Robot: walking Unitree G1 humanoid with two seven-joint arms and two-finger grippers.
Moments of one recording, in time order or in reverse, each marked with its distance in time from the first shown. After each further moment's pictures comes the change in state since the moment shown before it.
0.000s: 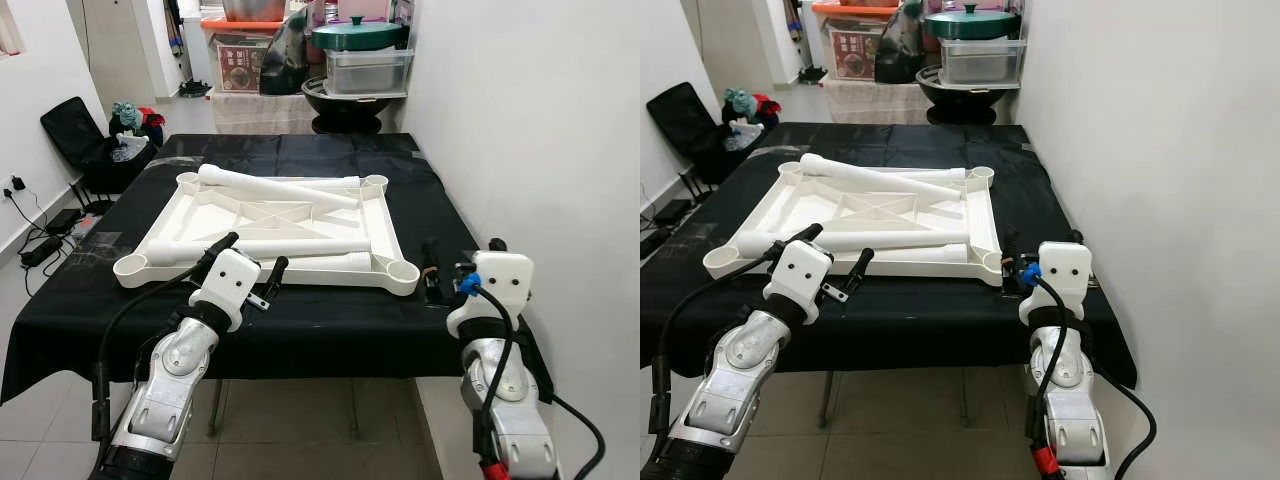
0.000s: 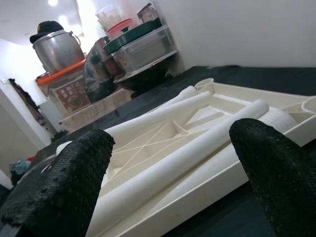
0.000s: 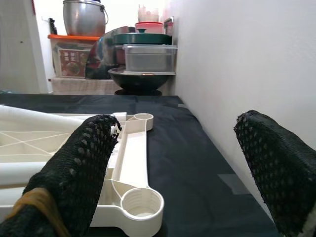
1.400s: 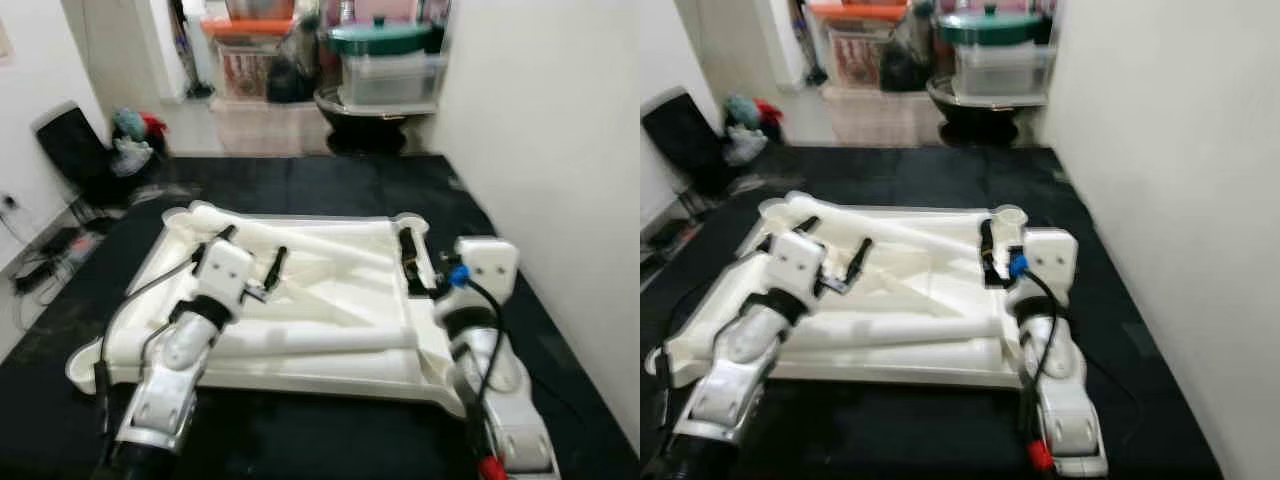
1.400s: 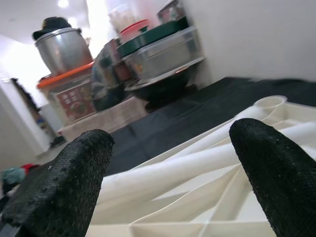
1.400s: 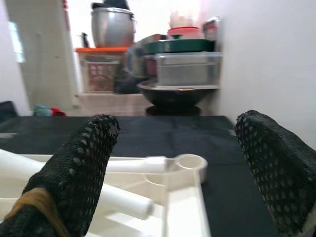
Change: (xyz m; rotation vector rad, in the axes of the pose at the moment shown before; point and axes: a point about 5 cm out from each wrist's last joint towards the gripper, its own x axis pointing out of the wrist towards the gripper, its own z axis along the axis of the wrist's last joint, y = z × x) left arm 0.002 0.002 0.004 -0.063 -0.033 0.026; right arm 0.001 0.012 0.006 0.070 -0.026 0.110
